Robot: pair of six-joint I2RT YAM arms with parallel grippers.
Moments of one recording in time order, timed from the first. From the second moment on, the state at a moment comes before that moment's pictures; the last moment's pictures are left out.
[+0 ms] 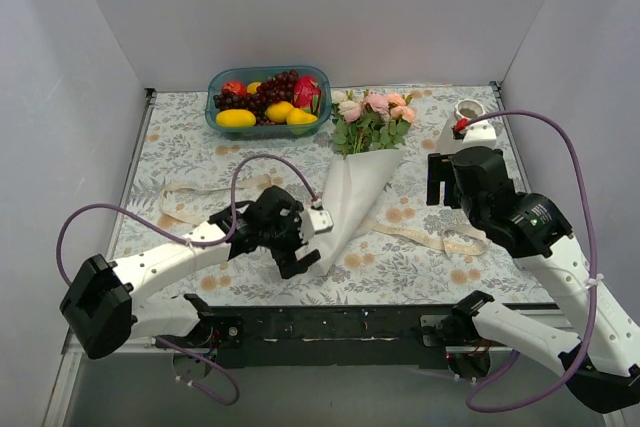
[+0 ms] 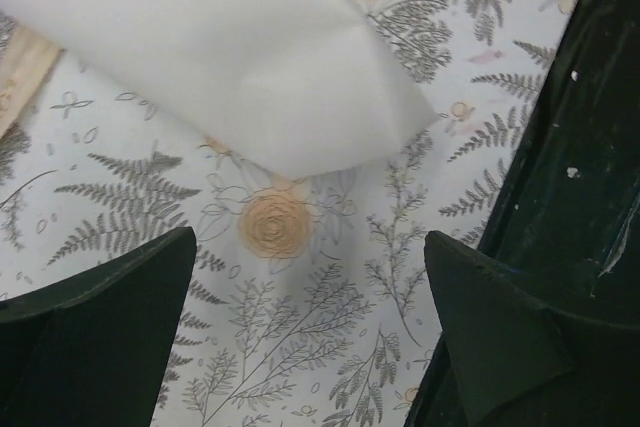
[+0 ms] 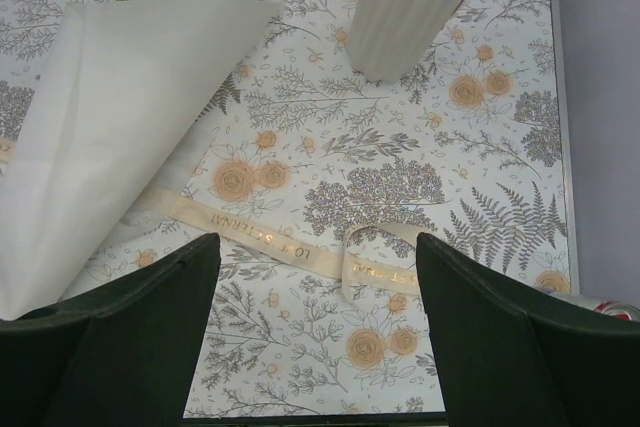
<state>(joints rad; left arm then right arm) -0.77 1.22 0.78 -0.49 0.32 0.34 0.65 0.88 1.22 -0.98 0.53 0.28</state>
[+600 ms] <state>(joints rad) -0.93 1.24 0.65 -0.14 -0.07 0.33 0.65 0.83 1.21 -0.95 0.51 0.28</state>
